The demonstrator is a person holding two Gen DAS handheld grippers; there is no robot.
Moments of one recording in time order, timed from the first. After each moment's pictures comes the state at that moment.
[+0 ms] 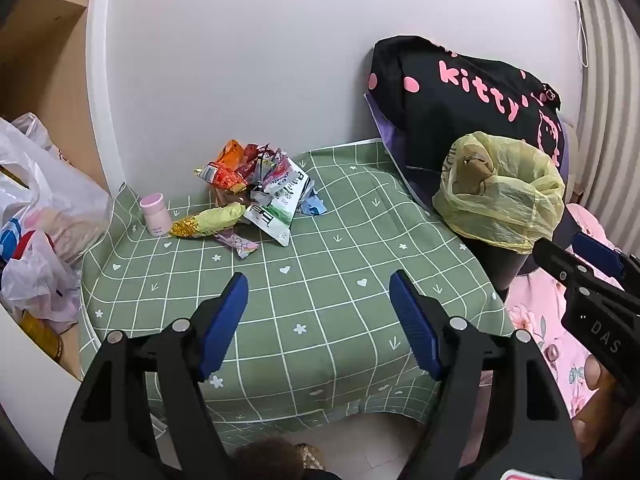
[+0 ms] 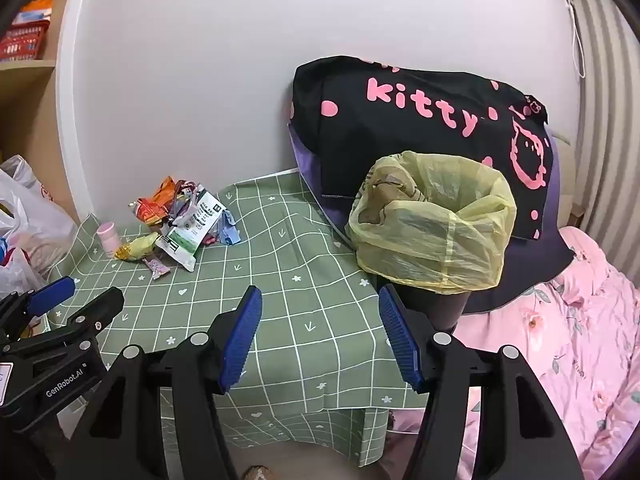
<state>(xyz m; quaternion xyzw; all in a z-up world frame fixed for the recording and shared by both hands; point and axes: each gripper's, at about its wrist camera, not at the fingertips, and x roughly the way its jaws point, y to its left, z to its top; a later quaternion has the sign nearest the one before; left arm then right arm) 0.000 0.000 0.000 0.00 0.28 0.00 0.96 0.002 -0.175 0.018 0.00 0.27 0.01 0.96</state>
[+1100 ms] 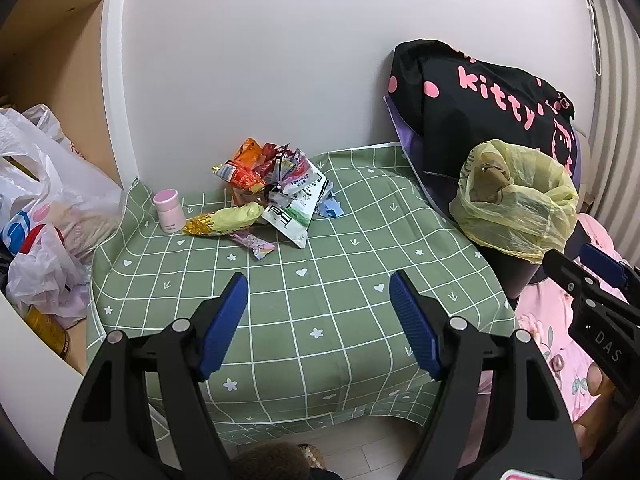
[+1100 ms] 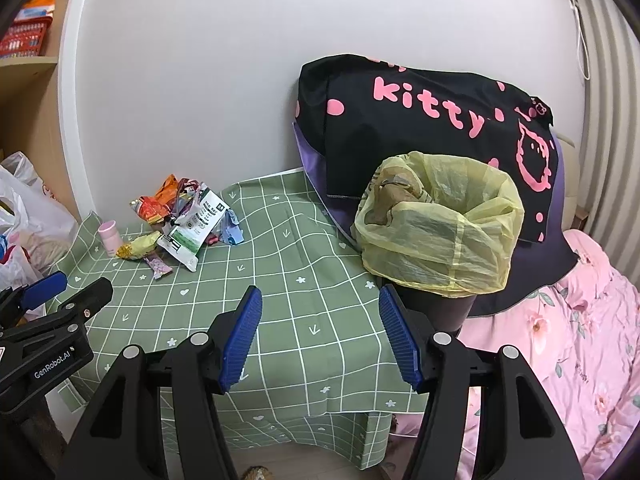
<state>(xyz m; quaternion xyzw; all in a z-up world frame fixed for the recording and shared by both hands) 0.005 0.016 0.002 -0.01 0.28 0.03 0.96 0.010 -0.168 0.016 -0.01 0.27 0.01 0.96</state>
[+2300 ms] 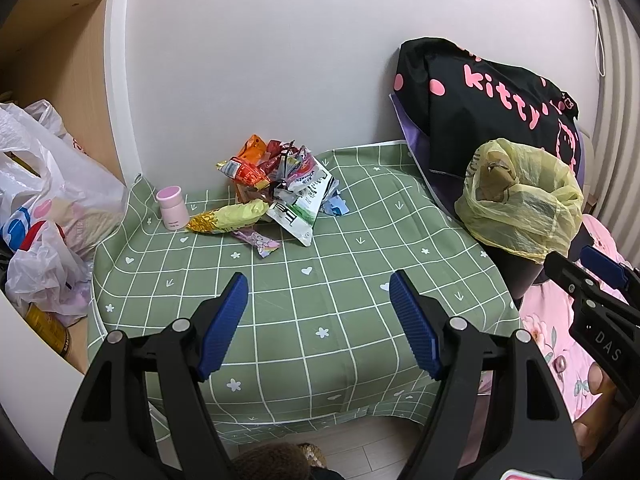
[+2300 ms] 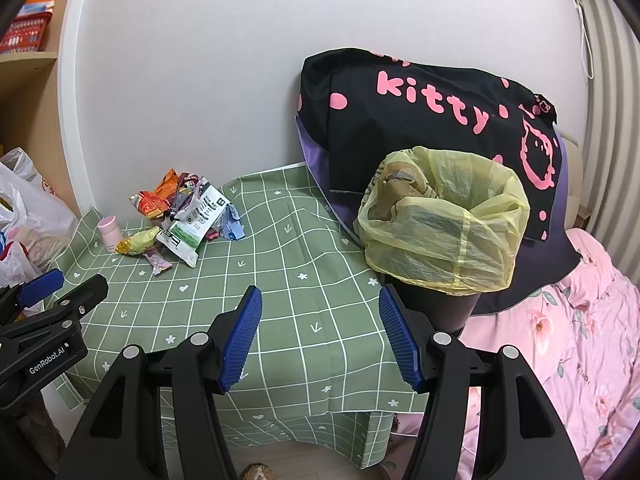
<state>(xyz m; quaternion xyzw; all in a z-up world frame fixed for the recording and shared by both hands) 0.010 0.024 -0.003 -0.02 0.28 0.03 0.96 0.014 -0.167 0.011 -0.01 0.27 0.02 0.96</state>
